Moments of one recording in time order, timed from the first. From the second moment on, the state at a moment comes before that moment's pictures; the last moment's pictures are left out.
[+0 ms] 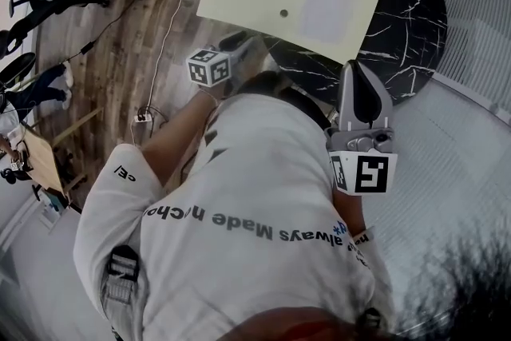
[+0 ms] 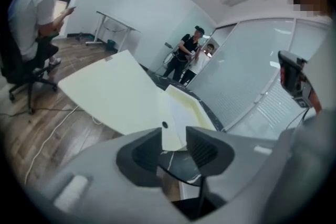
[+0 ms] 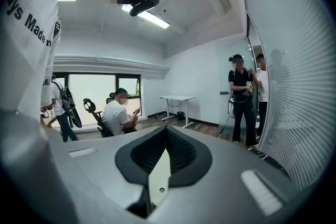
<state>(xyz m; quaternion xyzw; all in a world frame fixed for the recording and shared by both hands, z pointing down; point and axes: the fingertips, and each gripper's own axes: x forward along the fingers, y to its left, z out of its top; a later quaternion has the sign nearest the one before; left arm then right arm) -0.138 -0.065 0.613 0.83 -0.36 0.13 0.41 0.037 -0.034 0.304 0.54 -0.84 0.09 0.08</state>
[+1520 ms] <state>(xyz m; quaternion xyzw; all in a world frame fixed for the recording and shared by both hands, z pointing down) -0.159 -0.134 0.626 0.82 -0.38 0.00 0.42 0.046 -0.047 0.323 0.53 -0.84 0.11 0.09</state>
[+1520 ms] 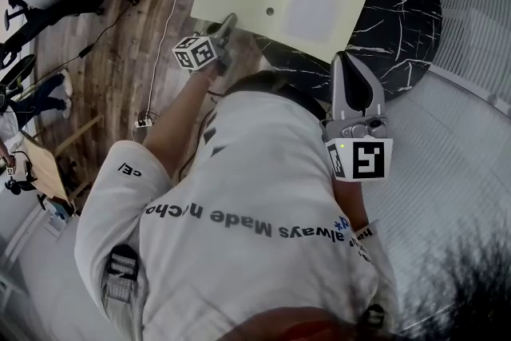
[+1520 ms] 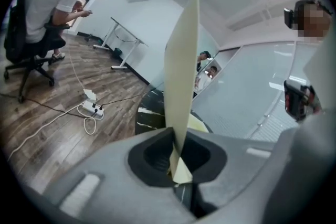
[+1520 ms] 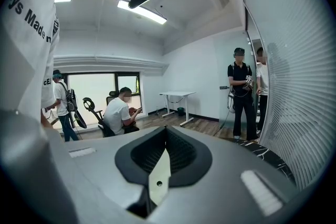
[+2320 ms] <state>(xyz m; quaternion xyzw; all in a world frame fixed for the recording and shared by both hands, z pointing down) -0.049 -0.095 0.588 0.87 -0.33 0.37 0.05 0.069 -0.036 0.326 0.54 -0.83 0.12 0.08</state>
